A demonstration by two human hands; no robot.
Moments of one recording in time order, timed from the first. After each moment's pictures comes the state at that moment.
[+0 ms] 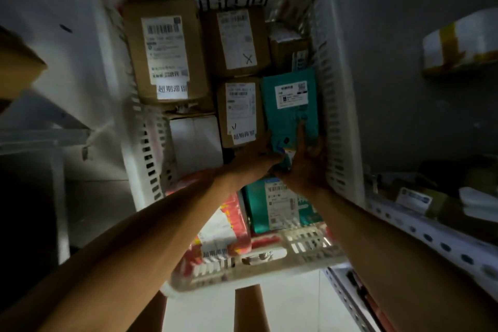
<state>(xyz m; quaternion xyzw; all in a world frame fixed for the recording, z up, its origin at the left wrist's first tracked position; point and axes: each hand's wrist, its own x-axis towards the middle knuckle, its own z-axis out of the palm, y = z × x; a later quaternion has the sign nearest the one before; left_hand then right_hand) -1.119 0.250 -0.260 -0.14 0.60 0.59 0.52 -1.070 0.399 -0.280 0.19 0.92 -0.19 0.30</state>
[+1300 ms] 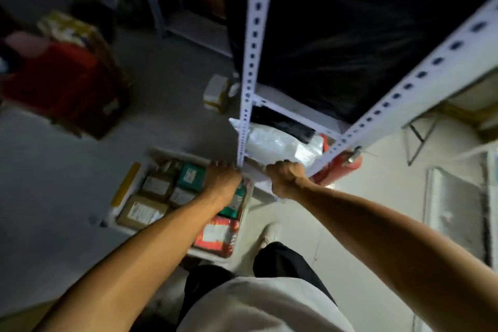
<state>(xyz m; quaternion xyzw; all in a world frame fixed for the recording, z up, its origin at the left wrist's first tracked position) -1.005 0.243 0.300 0.64 0.75 -0.10 0.17 -0.856 0.322 0.350 0.42 0.85 -0.11 0.28</state>
